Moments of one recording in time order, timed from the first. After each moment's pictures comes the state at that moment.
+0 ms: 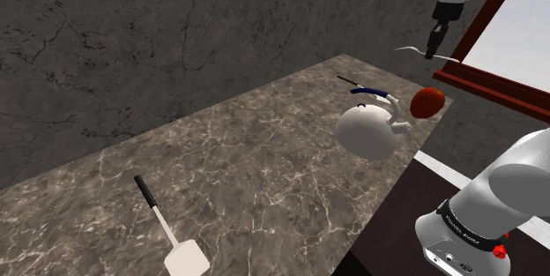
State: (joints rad) arm -0.11 -0.18 -0.52 -2.00 -0.19 1.72 -0.75
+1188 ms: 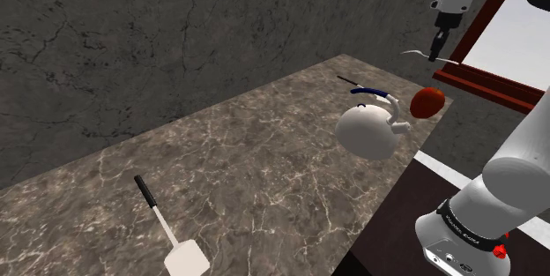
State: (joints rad) arm -0.24 0.21 -0.64 -1.72 0.00 1.80 -1.04
